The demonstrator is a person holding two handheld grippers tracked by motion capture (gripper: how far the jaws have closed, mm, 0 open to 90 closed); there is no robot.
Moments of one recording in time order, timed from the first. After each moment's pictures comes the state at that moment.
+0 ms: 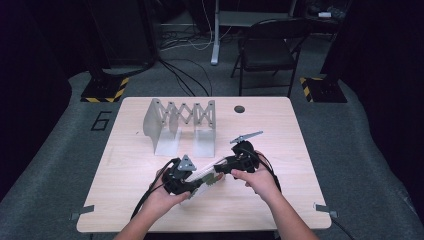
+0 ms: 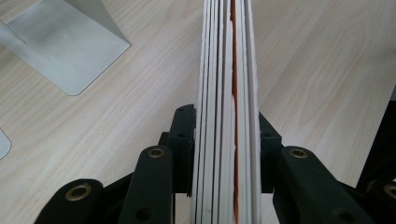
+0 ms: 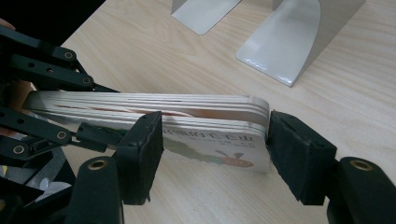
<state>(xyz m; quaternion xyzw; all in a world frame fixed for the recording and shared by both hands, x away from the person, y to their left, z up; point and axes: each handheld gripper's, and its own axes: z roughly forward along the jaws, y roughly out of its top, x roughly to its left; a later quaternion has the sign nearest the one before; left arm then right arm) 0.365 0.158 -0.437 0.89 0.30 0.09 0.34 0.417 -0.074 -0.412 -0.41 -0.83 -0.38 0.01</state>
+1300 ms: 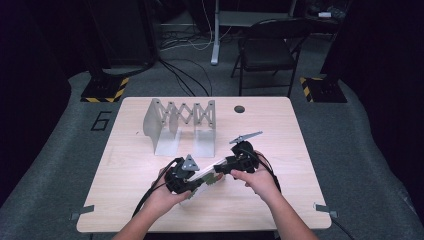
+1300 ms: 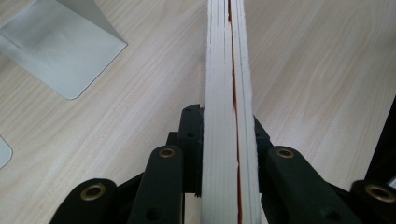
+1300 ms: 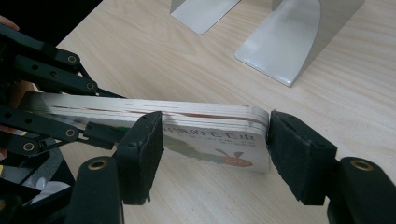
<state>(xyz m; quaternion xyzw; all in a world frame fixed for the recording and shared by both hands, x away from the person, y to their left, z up) 0.368 0.151 -0.436 0.90 0.28 0.10 0.32 0.417 -0.074 -0.413 -0.40 -0.83 -0.38 0.00</state>
